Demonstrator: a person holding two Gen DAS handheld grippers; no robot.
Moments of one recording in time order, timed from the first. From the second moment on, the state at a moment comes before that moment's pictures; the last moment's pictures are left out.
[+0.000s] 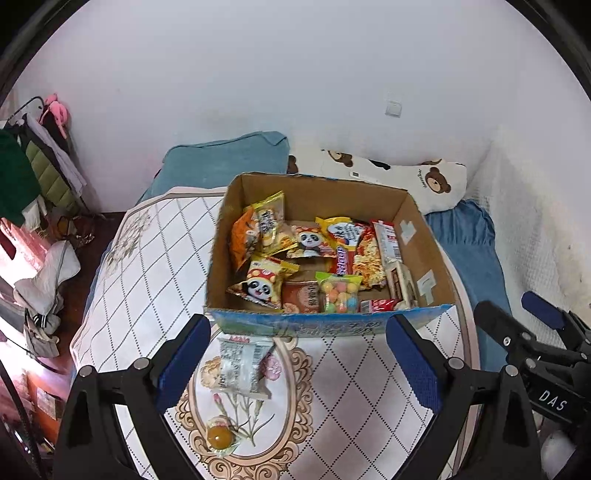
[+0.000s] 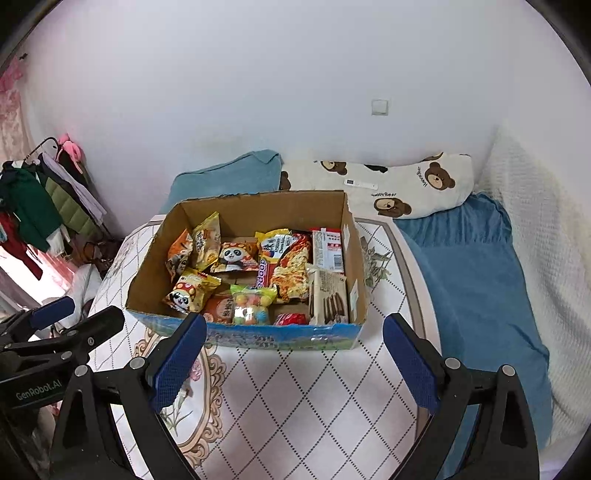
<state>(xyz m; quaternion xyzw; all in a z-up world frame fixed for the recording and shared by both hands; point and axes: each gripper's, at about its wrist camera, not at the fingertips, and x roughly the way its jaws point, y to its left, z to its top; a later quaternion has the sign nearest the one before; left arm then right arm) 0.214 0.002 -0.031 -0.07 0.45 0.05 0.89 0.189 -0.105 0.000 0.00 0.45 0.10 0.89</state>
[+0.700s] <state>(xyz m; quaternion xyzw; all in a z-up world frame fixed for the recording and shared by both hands) 0.166 0.105 -0.226 -0.11 0.66 0.11 0.73 0.195 0.027 -0.176 0.06 0.60 0.26 0.75</state>
